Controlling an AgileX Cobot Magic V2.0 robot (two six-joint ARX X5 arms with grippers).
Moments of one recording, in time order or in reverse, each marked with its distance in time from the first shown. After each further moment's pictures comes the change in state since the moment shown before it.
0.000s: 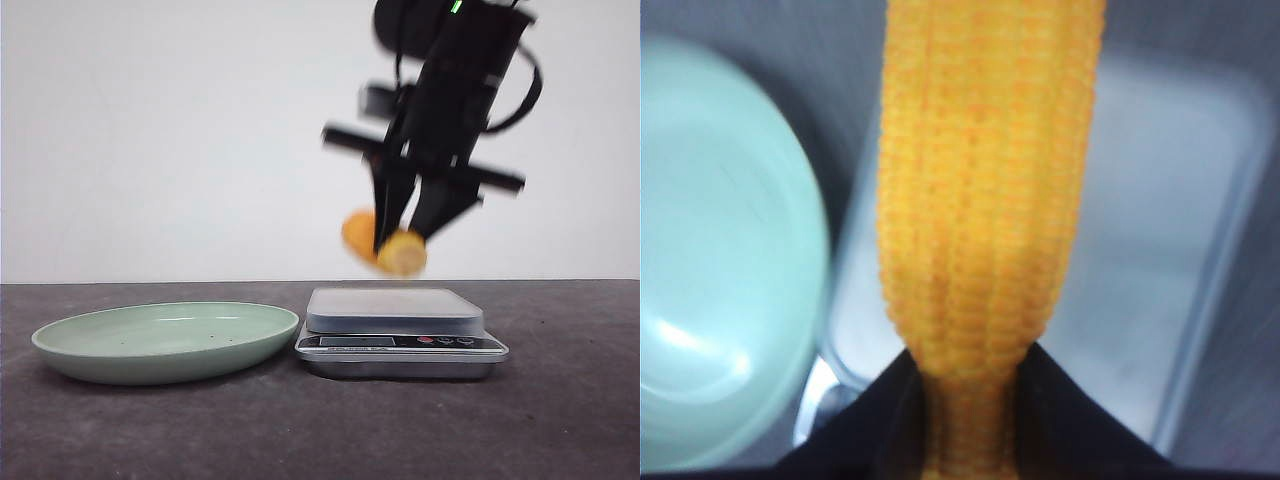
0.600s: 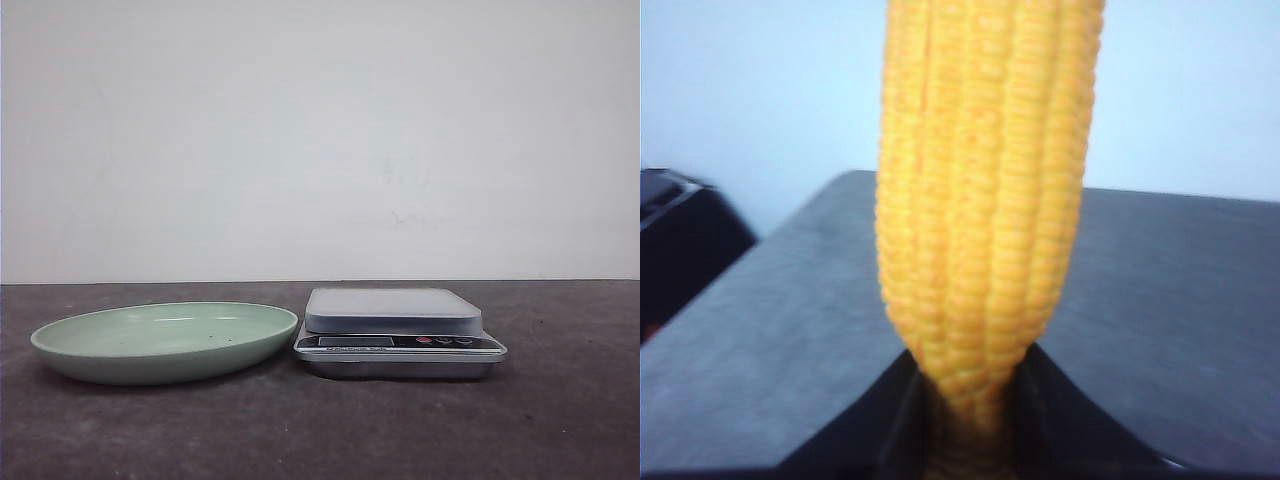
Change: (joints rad) left arm 0.000 0.000 0.000 -0.016 0.000 0.000; right arm 0.074 -0.414 0.016 0.241 -0.043 -0.051
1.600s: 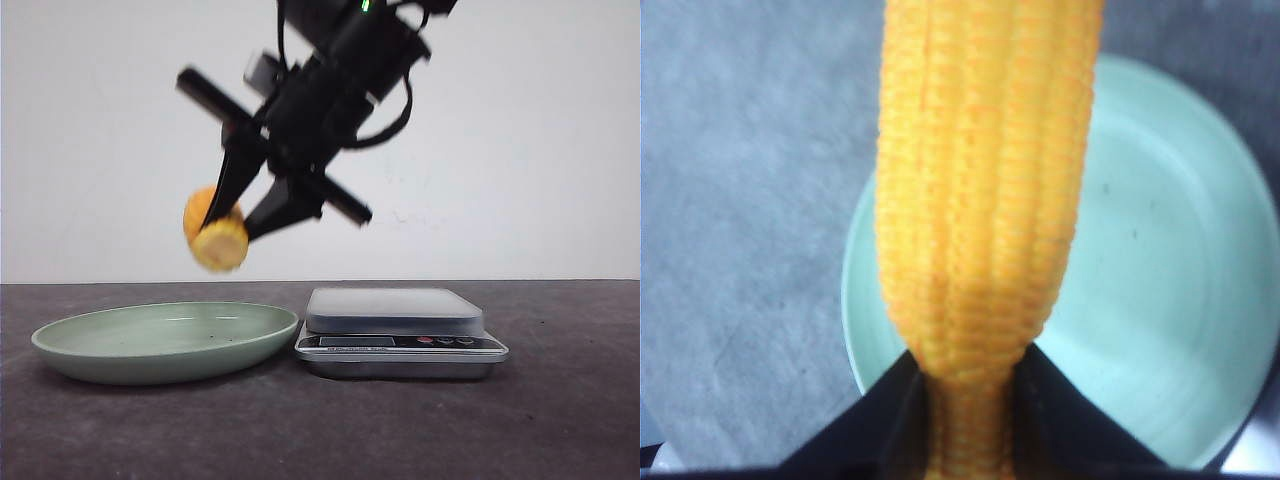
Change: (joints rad) left arm 0.000 0.001 0.000 -0.097 -0.003 0.000; right arm 0.137 0.653 0.000 0.054 -0.230 0.257
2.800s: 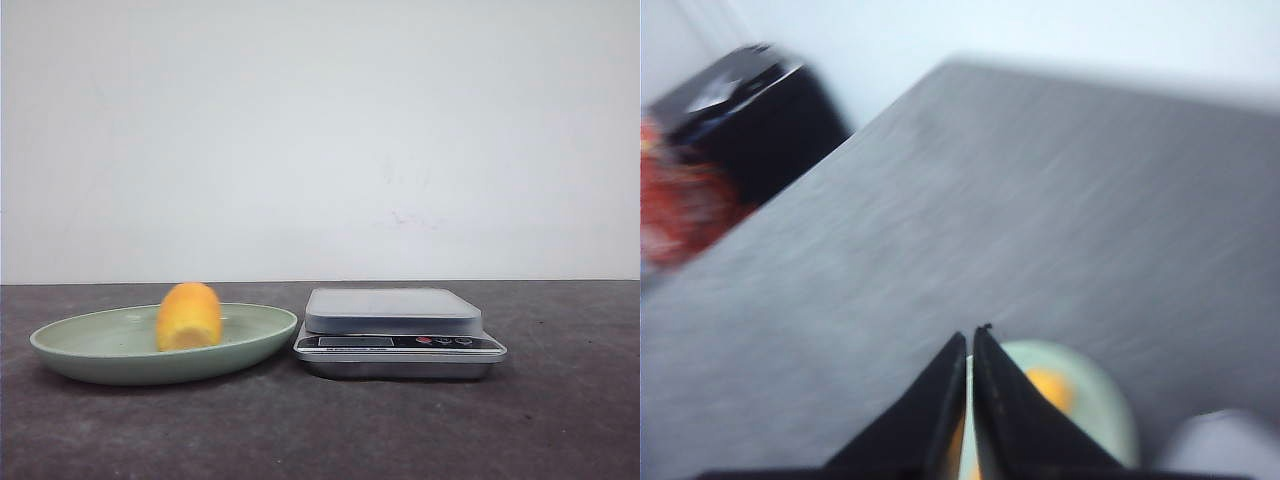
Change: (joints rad) left arm 0.000 0.000 0.000 -0.006 -0.034 0.000; right arm -0.002 -0.527 0.107 -0.152 0.286 -0.378
